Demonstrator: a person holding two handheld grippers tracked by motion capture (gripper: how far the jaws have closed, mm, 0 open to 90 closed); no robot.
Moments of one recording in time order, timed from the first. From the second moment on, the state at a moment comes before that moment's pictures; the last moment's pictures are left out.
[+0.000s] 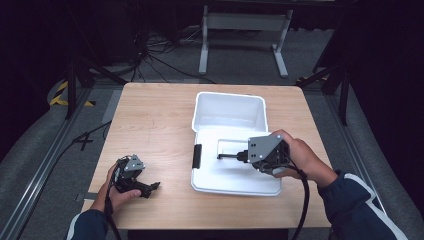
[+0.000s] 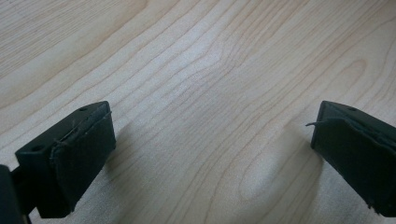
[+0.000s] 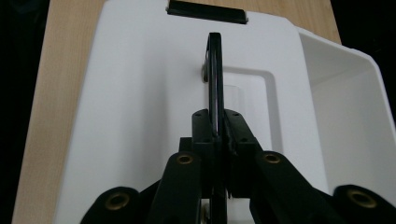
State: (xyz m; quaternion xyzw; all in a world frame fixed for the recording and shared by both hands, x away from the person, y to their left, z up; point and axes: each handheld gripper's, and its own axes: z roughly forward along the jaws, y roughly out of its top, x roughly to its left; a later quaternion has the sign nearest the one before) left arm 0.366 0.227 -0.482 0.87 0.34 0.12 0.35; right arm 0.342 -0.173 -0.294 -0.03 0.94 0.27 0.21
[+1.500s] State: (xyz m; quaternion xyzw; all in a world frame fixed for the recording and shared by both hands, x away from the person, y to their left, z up) left arm 0.366 0.226 -0.482 0.87 0.34 0.12 0.35; right arm 0.332 -0.168 -0.398 -0.01 0.95 0.27 0.14
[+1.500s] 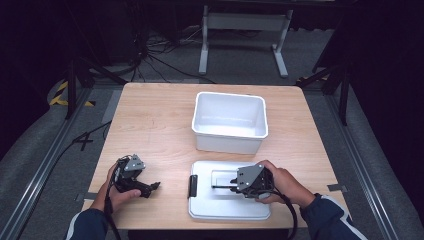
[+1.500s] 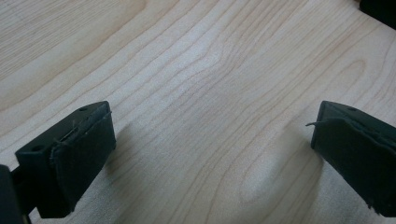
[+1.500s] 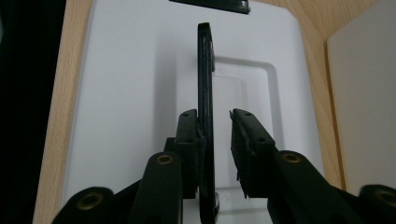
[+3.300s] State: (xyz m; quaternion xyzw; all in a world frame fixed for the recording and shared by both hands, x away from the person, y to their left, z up) left arm 0.366 0.227 -0.482 0.87 0.33 0.12 0.35; right arm 0.340 -0.329 -0.404 0.25 0.88 0.29 0.27
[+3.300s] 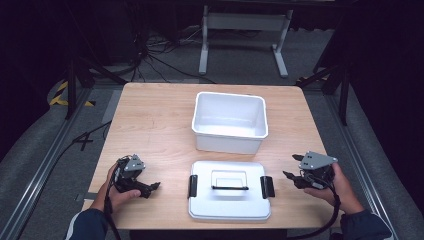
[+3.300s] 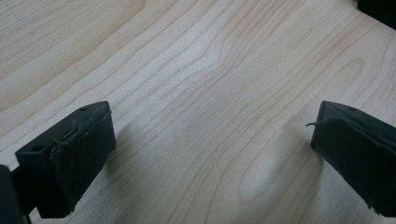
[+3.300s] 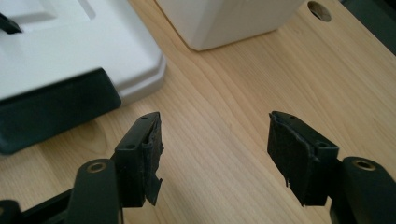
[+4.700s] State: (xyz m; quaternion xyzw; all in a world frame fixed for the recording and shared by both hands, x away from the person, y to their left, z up) left arm 0.367 0.226 -0.482 0.87 0.33 0.12 0.35; right arm 0.336 -0.399 -0.467 0.41 0.81 0.36 0.20
